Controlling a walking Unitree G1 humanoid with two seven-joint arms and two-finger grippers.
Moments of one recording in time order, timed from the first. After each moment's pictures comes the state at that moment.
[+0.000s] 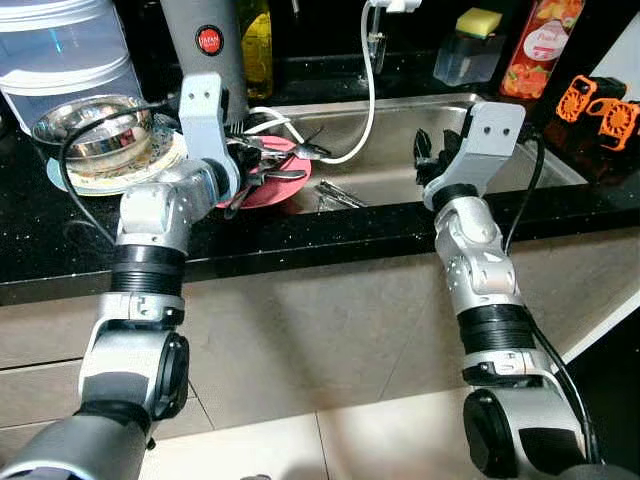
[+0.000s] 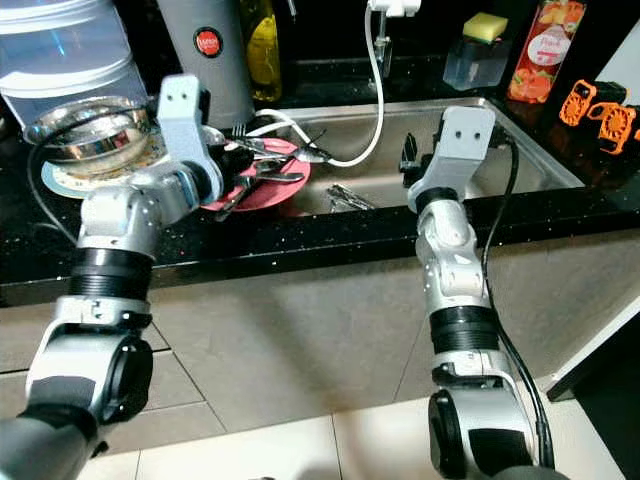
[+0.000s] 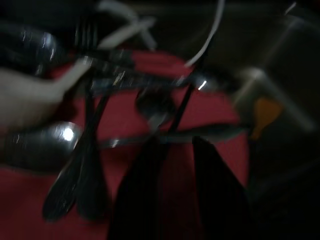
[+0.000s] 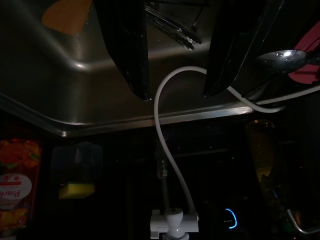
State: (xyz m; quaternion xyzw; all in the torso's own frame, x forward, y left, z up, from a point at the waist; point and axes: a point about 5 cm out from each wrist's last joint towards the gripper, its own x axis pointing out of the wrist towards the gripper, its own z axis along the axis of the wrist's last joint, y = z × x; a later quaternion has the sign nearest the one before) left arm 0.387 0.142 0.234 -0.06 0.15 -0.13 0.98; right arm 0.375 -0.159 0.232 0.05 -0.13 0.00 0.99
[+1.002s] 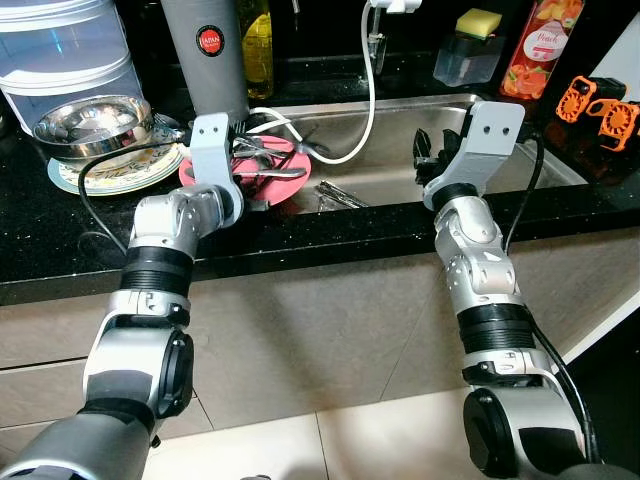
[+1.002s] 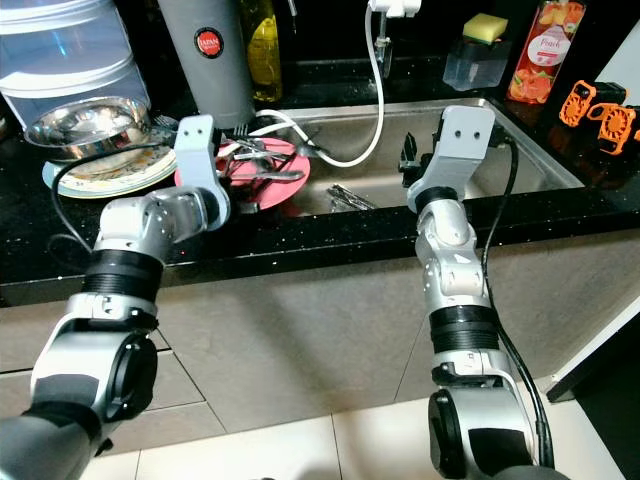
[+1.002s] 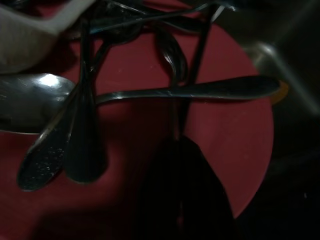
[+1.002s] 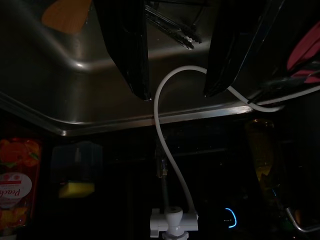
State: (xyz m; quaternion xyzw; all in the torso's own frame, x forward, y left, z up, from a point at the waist) left arm 0.391 0.141 0.218 -0.09 0.21 -0.12 0.97; right arm 0.375 -0.160 0.232 0.05 -0.13 -0.01 0.99
